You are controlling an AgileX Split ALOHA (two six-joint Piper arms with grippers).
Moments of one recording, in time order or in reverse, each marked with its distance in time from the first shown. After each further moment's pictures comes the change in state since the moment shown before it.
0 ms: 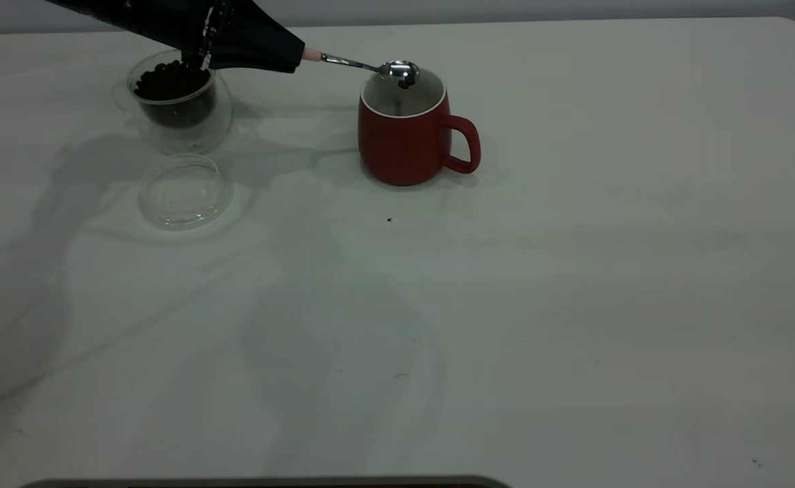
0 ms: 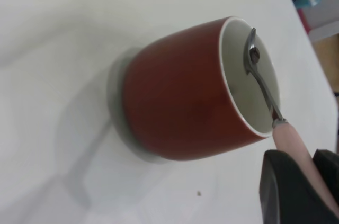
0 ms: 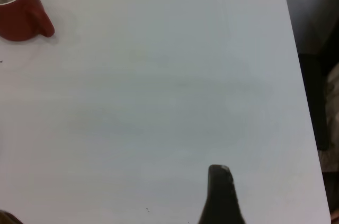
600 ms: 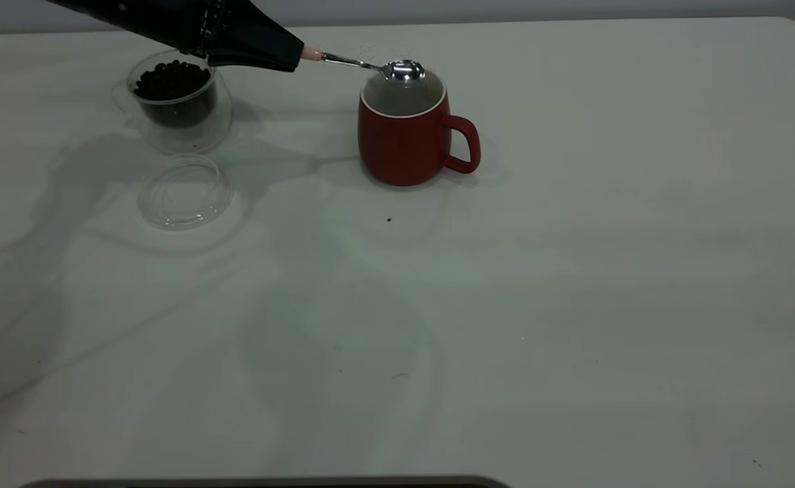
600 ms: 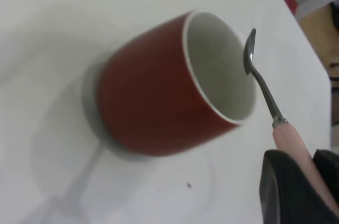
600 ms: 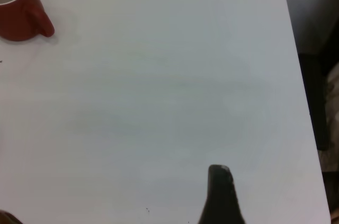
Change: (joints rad) left arm 0.012 -0.020 0.000 0.032 0.080 0.062; right arm 0.000 0.000 0.000 0.000 0.000 0.000
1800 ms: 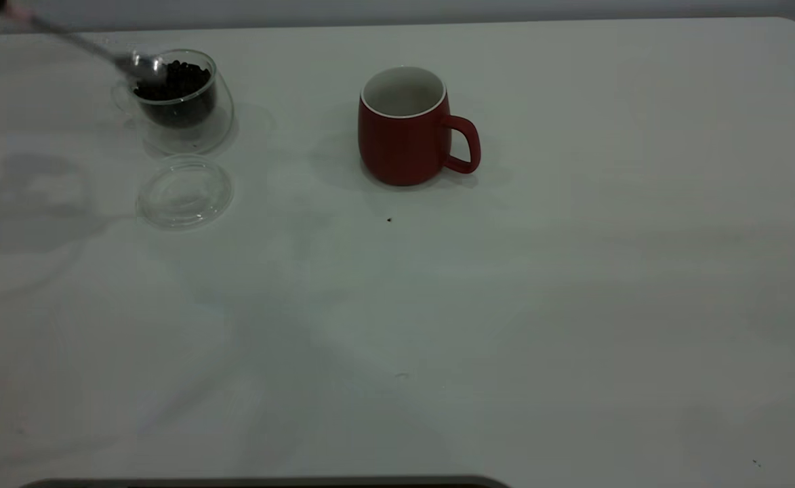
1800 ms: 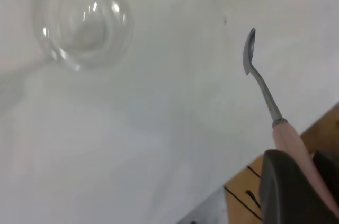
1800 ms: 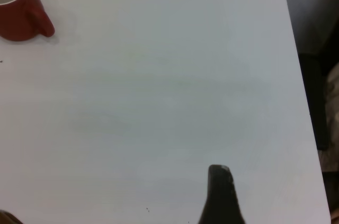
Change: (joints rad) left arm 0.341 -0.497 0.422 0.399 0.031 -0.489; right arm 0.000 0.000 0.000 0.000 0.000 0.000
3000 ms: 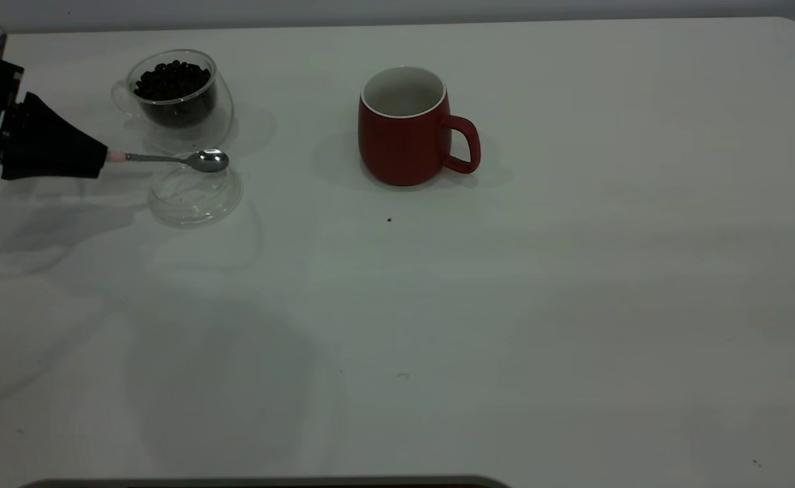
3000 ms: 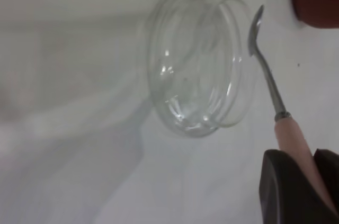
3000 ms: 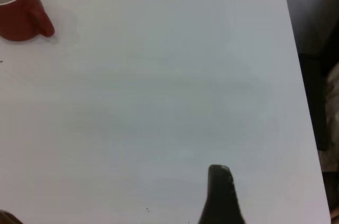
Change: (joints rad) left arm 0.027 0.405 -0.018 -0.289 -0.174 0.393; right arm 0.000 0.000 0.000 0.000 0.000 0.000
